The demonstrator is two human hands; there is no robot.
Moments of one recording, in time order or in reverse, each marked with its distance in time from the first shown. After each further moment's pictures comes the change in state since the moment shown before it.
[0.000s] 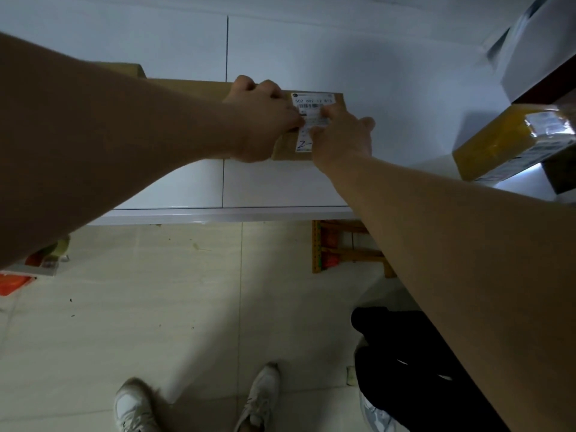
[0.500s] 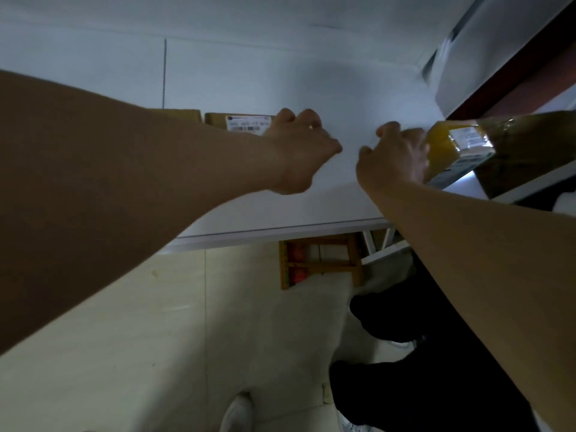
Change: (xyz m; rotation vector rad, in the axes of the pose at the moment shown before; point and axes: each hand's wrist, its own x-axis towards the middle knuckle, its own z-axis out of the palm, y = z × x) left_hand 0.069 0.103 -0.043 -0.082 0.059 0.177; right_hand 0.033 0.097 -0.102 -0.377 0.351 0.049
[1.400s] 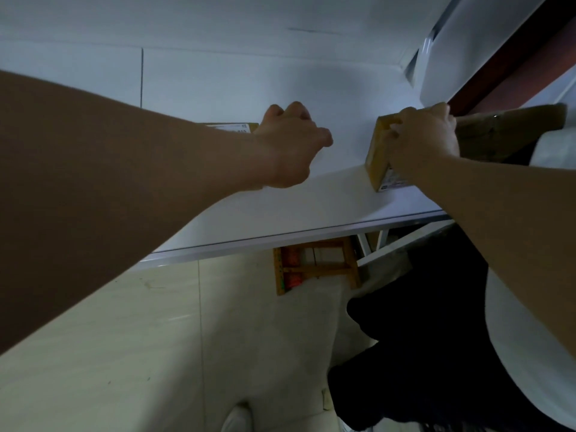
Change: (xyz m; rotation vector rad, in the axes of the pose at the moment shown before) left_hand 0.032 0.005 -0.004 -0.141 0.083 -0.075; right_hand 0.045 0.042 -0.045 -0.224 -0.064 -0.106
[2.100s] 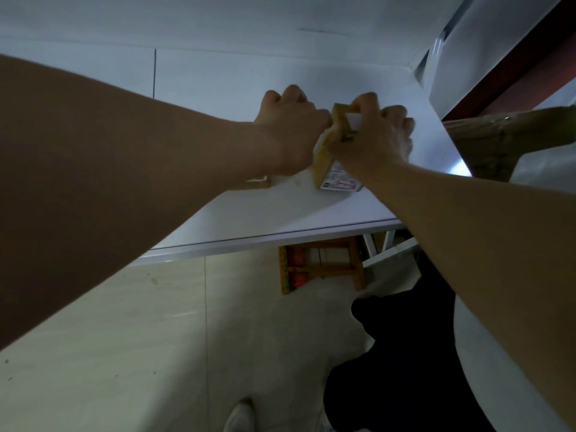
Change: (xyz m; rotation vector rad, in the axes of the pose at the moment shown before) left_hand -0.003 -0.003 -0.015 0.053 0.055 -0.132; right_hand -0.017 -0.061 0.020 0.336 0.024 -0.067
